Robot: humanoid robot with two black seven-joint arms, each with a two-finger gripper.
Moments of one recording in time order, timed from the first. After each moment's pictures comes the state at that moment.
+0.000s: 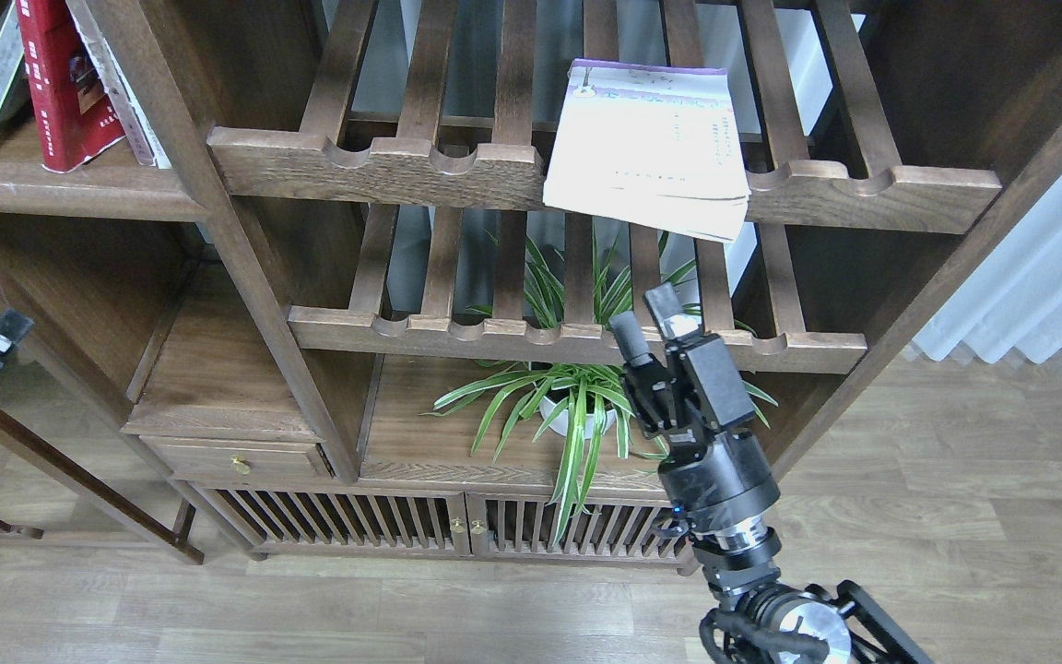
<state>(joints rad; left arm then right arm) 0.17 0.36 -1.84 -1.34 0.17 -0.49 0.38 -0.15 0.01 1.04 1.62 0.00 0.58 0.14</state>
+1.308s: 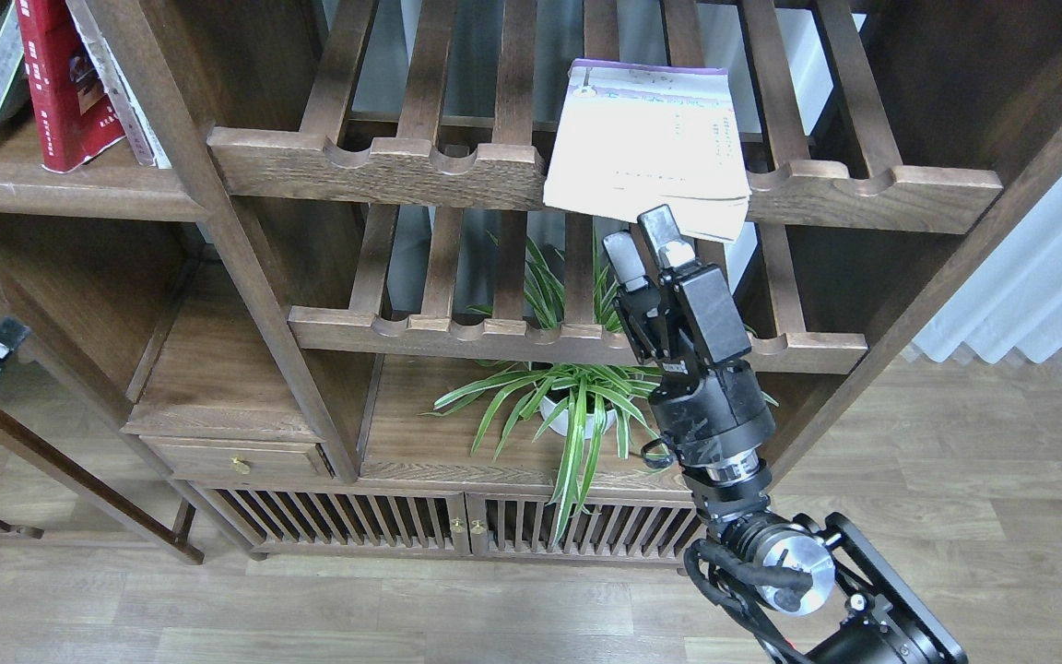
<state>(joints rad) 0.17 0.36 -1.83 -1.33 0.17 -0.49 0.38 0.00 0.01 1.08 1.60 -0.01 0.58 0.15</state>
